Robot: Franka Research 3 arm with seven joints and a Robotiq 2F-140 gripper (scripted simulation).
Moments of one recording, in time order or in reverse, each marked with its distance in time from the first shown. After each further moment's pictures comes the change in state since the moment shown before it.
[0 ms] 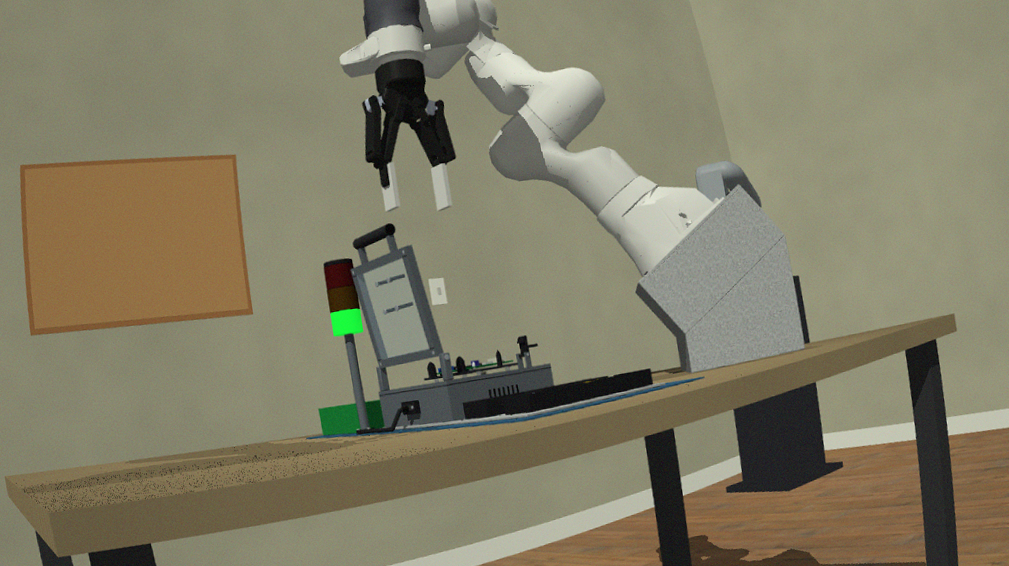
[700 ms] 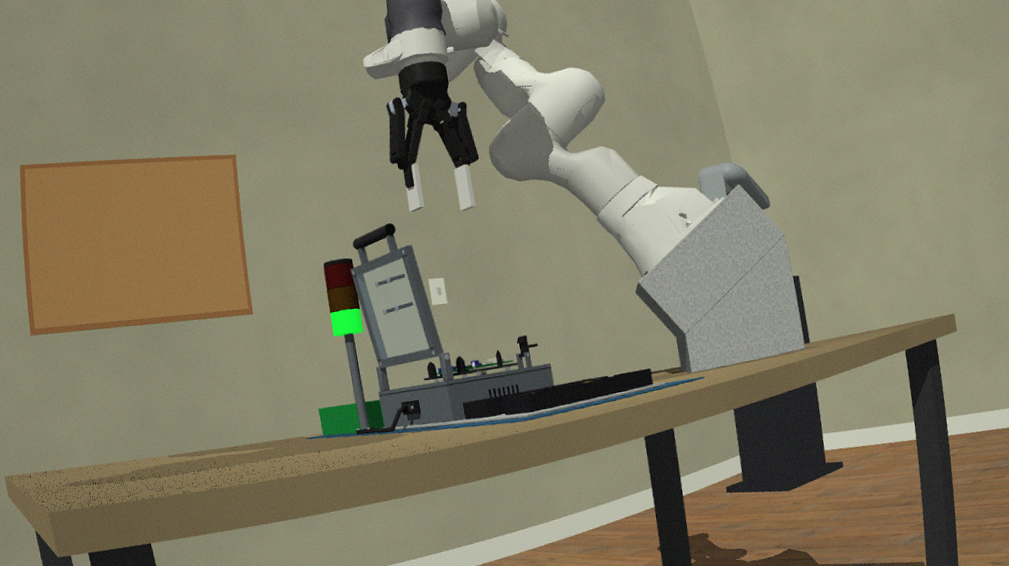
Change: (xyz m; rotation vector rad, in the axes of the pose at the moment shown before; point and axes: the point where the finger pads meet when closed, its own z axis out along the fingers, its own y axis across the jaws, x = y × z) arm 0.000 0.043 0.001 0.001 0.004 0.021
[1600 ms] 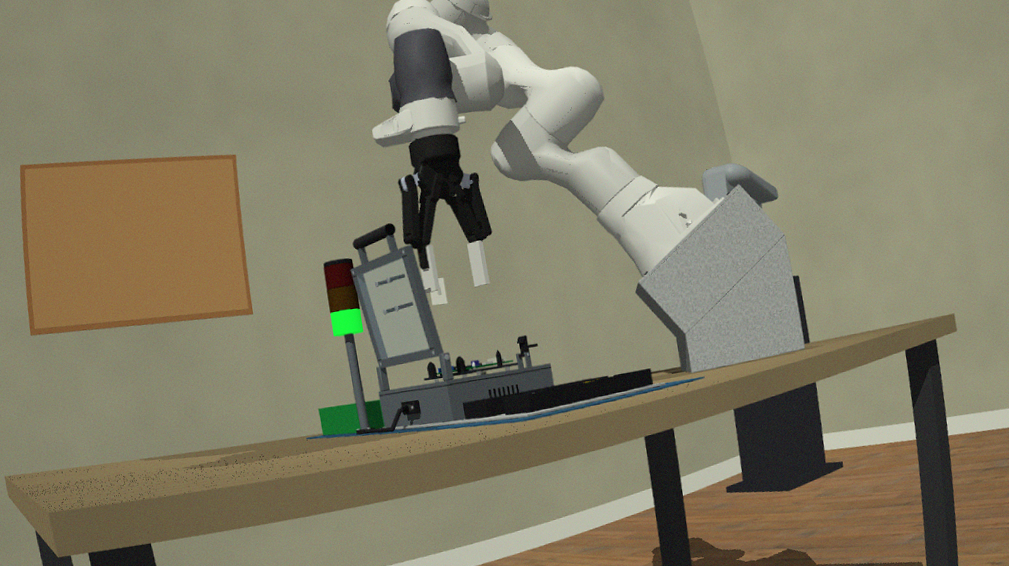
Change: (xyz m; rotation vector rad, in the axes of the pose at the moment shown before) arm 0.010 0.011 0.118 -0.037 0.030 -0.017
